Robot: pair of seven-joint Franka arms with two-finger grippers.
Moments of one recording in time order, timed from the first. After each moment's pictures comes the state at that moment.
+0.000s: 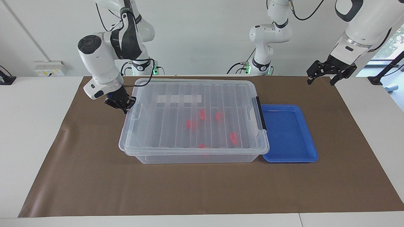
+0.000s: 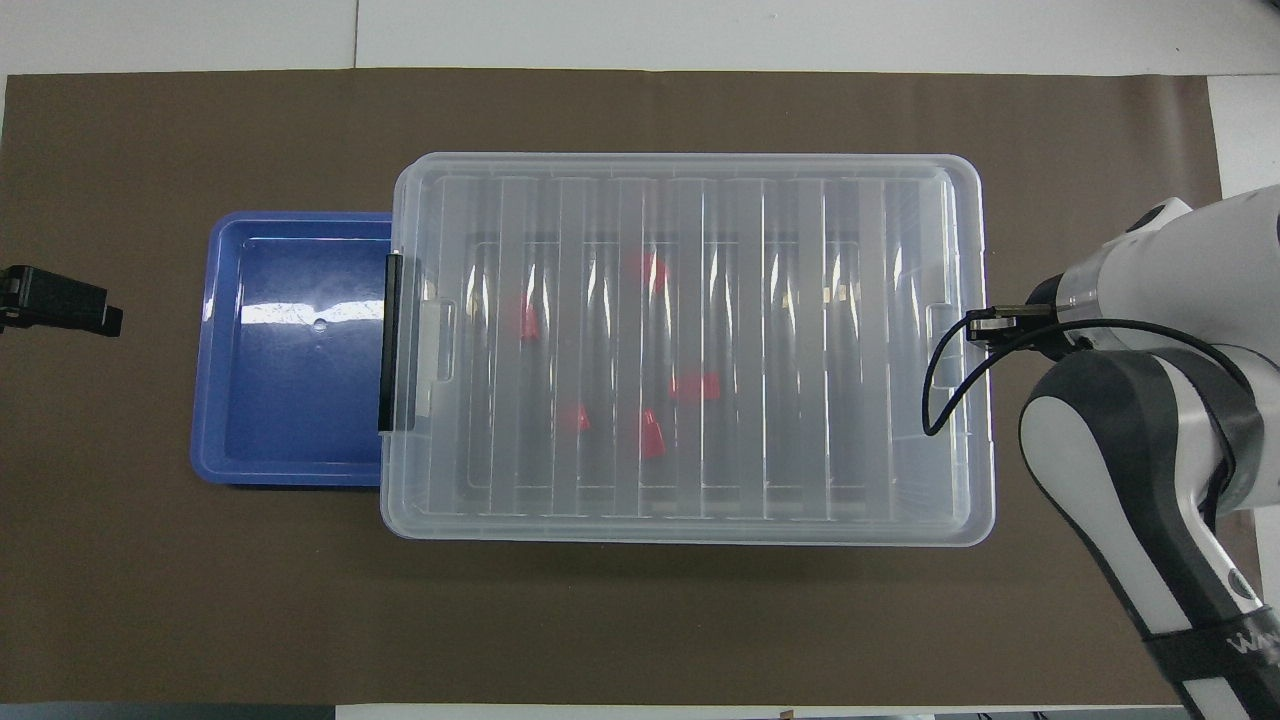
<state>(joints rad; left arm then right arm) -0.05 -0.02 0.02 -1.57 -0.03 1.51 0.09 0.01 -0.04 0.07 -2.02 0.02 2.00 0.13</state>
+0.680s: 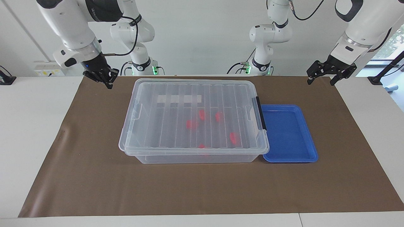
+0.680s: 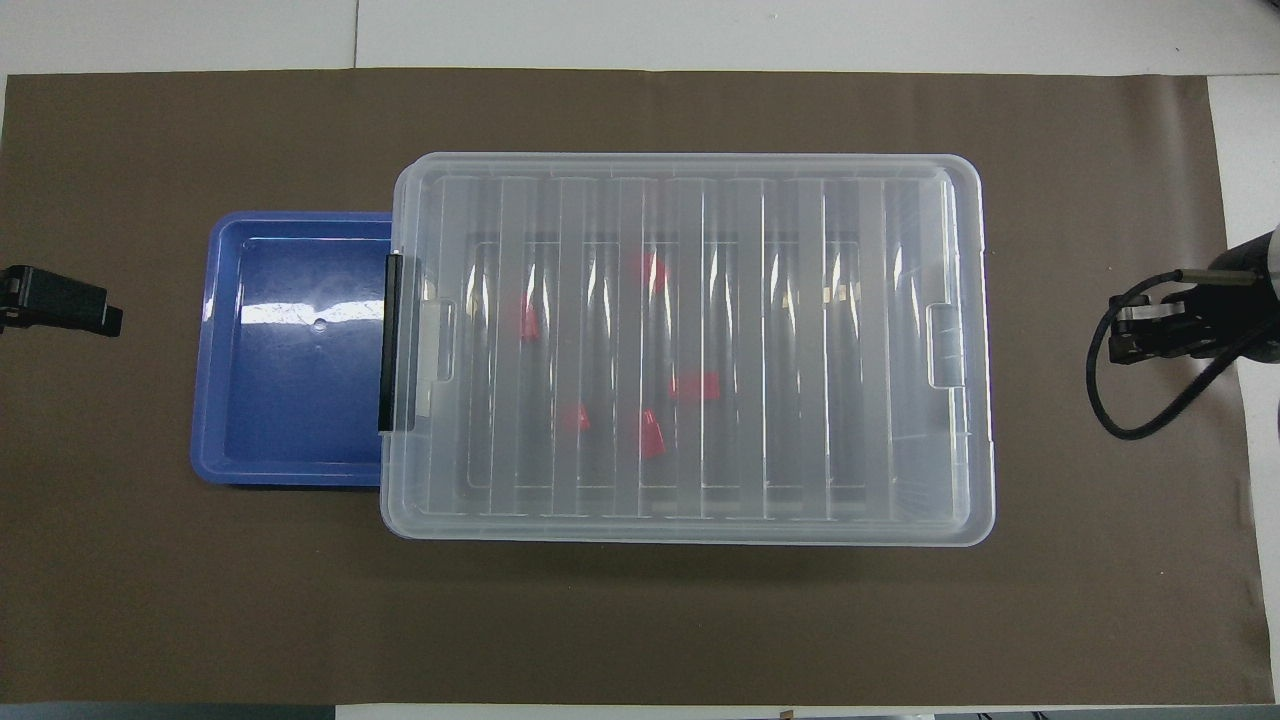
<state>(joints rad) -0.05 -0.02 0.02 -1.57 -0.03 1.51 0.09 -0.03 -0.06 0.05 -1.64 0.02 1.48 0.13</state>
